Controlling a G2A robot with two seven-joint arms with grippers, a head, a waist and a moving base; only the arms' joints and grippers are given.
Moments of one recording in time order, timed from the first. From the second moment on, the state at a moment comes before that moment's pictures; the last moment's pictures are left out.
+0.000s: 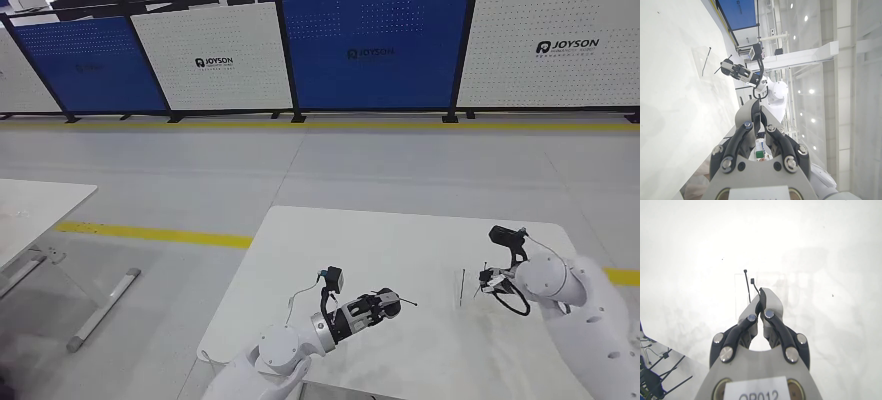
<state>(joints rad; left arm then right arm) 1.45 -1.22 -1.07 -1.65 -0.35 -0.16 -0.47 -0.84 -1.13 1.07 -1.18 -0.69 0.27 1.12</state>
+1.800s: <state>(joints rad) 1.45 -1.22 -1.07 -1.65 -0.35 -0.16 -0.47 -1.00 -1.09 1.29 -1.40 -0.60 0.20 1.01</state>
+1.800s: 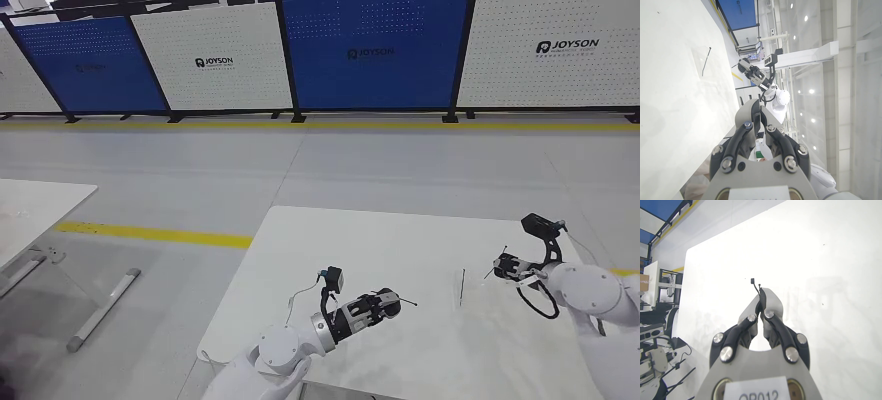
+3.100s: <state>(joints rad) 1.44 -1.23 -1.02 -1.66 -0.09 -0.11 -0.22 -1.17 -1.07 1.45 -1.59 -0.49 0.12 0.91</state>
